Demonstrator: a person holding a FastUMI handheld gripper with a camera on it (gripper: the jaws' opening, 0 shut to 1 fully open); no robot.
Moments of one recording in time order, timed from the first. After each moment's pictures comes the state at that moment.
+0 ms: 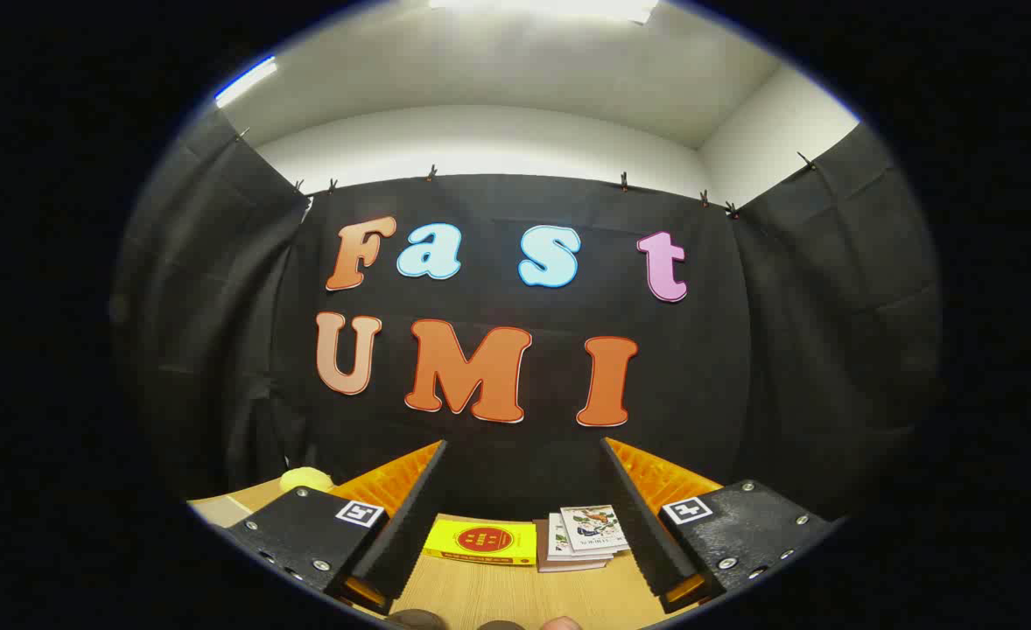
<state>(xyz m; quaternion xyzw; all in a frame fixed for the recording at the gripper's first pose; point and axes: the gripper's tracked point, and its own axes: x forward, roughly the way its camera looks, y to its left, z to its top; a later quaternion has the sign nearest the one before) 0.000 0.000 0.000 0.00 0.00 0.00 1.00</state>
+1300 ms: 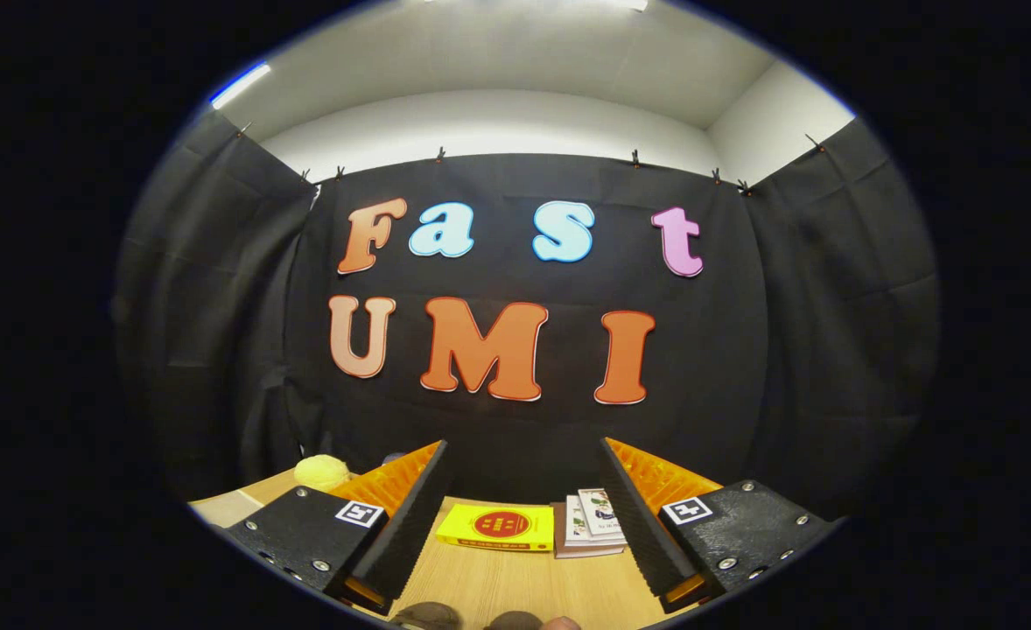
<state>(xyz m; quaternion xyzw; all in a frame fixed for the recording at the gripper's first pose) 0.002 0.028 -0.043 0.01 0.05 0.03 1.00</state>
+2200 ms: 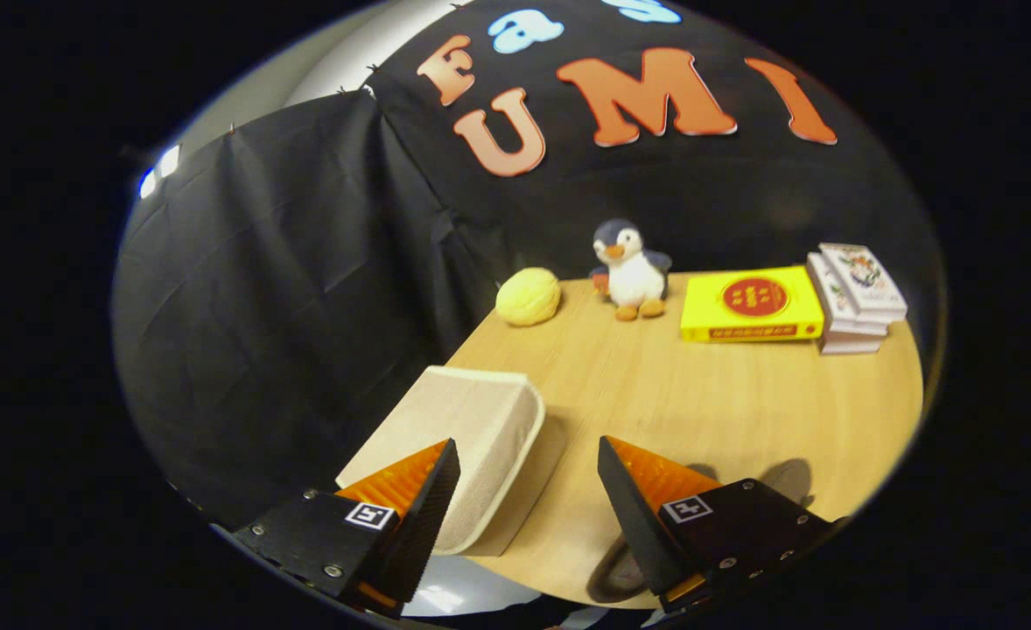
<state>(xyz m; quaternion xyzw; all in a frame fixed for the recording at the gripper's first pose) -0.109 0.270 -0.242 0.18 0.43 0.34 0.82</state>
